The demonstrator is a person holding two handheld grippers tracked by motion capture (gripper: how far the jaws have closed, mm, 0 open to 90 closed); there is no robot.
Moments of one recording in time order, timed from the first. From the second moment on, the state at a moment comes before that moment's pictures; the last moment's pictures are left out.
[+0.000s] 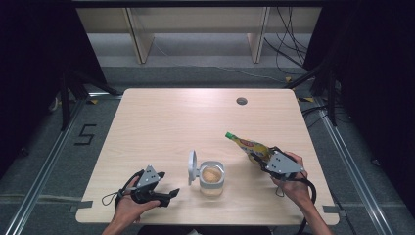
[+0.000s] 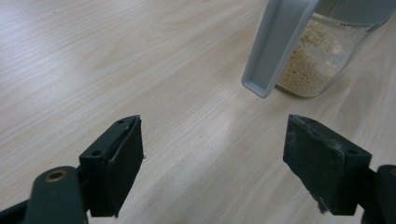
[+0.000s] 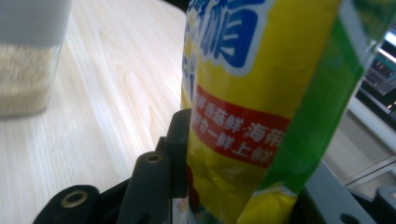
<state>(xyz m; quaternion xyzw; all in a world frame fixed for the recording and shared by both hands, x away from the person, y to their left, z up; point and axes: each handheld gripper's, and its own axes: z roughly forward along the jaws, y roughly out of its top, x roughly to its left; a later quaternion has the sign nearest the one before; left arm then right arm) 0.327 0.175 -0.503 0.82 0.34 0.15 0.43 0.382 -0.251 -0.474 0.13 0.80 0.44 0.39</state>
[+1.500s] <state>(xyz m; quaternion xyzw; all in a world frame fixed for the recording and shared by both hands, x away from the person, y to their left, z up) 0.325 0.175 -0.501 0.82 0.34 0.15 0.44 0.380 -0.286 -0.480 0.34 0.72 0.51 0.32</state>
